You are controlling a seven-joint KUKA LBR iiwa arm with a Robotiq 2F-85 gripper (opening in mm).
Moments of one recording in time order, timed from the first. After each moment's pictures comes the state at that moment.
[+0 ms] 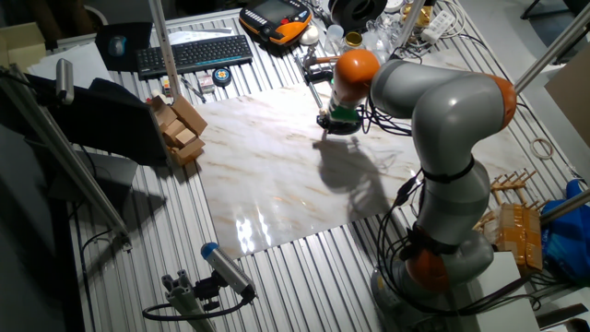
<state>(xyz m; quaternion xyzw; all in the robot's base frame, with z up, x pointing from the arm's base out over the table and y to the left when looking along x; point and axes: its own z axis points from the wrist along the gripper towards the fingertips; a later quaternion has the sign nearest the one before) 0.579 0.045 0.075 0.19 0.98 0.01 0.05</state>
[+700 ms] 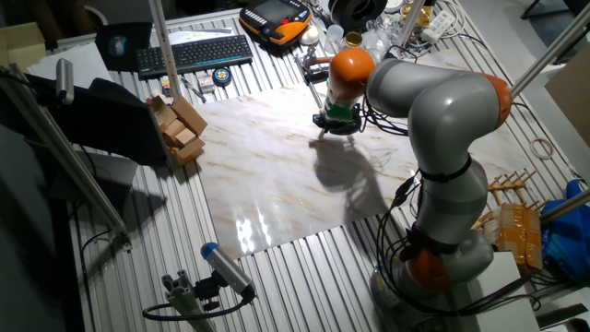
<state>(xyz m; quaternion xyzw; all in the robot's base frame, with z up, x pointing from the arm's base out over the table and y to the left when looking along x) 0.588 0.054 0.074 0.19 0.98 0.01 0.05</state>
